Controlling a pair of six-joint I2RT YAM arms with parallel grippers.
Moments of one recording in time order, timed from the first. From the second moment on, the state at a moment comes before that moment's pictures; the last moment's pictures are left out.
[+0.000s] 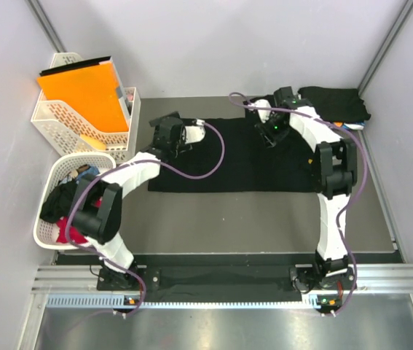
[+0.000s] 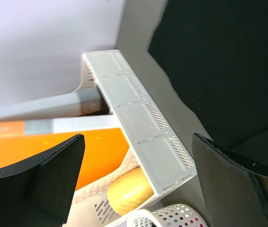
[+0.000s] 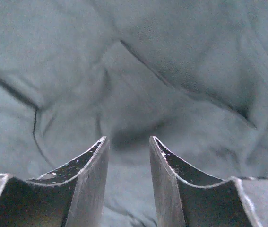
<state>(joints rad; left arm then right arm) -0.42 1.72 1.13 0.07 -0.43 1.06 0.21 2.20 1.92 -0.85 -0.25 -0.59</state>
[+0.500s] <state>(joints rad) -0.44 1.54 1.05 -0.05 -0.38 1.05 0.31 2.30 2.03 -0.73 -0.18 -0.55</state>
